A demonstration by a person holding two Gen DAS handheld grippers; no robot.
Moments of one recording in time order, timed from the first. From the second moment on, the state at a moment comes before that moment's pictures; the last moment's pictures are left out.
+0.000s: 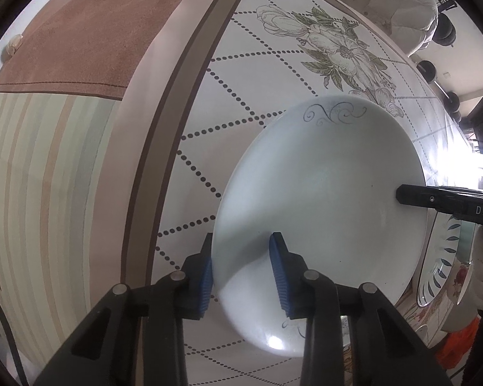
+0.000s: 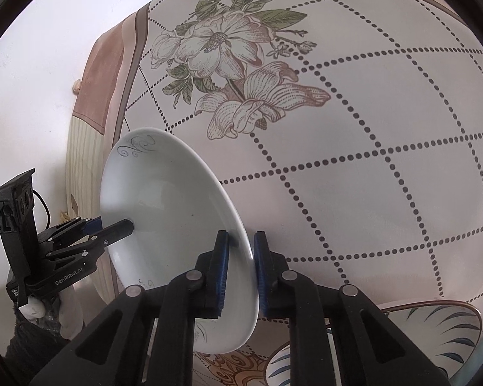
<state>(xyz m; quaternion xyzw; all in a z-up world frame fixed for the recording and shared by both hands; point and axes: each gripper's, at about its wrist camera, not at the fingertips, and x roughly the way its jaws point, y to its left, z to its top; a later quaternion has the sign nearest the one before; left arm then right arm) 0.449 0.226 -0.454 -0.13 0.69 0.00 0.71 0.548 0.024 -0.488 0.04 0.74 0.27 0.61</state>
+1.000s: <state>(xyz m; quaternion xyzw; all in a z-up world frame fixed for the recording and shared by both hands) 0.416 0.167 -0.385 -0.07 0.68 -0.05 0.73 0.481 -0.060 -0.417 0.14 0.73 0.25 0.62</state>
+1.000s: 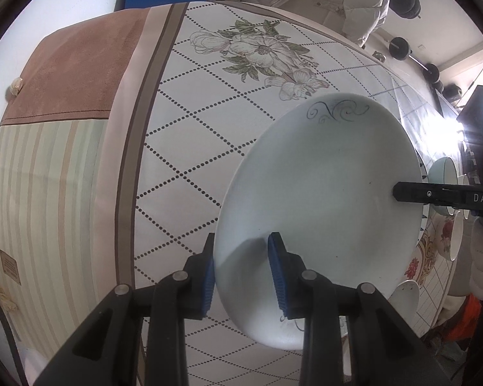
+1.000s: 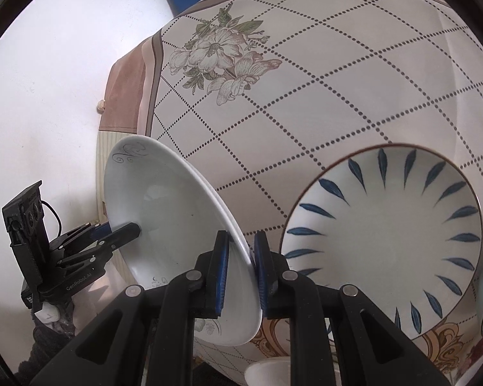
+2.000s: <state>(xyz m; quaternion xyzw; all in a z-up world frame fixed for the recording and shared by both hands) 0.312 -0.010 -0.399 0.04 0.71 -0.18 0.68 0.258 -0.251 -0.426 0.27 0.72 0.12 0.62</state>
